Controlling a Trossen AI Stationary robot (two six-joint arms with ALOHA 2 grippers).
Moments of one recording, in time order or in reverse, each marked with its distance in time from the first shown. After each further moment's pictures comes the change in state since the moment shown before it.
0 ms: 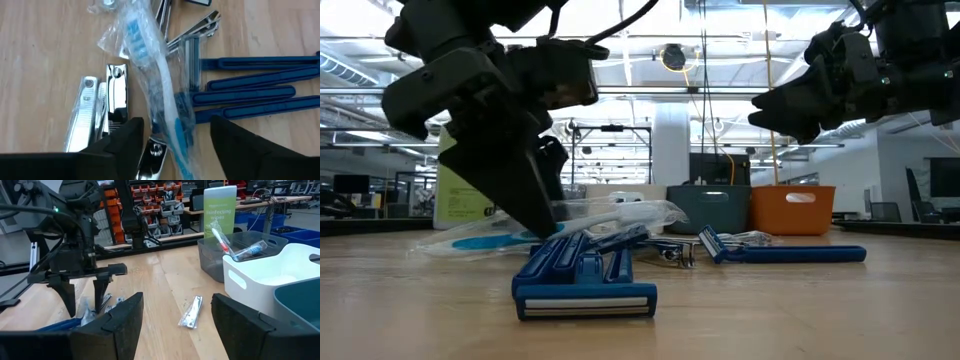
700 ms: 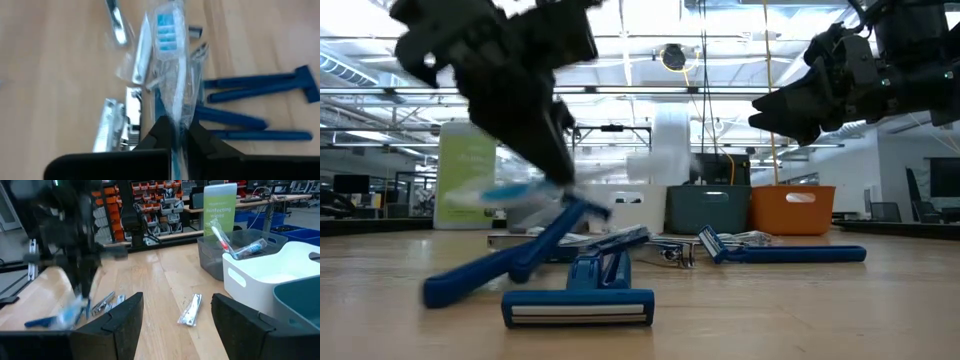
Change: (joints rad) left arm 0.021 -0.114 0.007 -0.045 -0.007 0.094; right arm 0.000 0.000 0.000 -0.012 0.001 -0.003
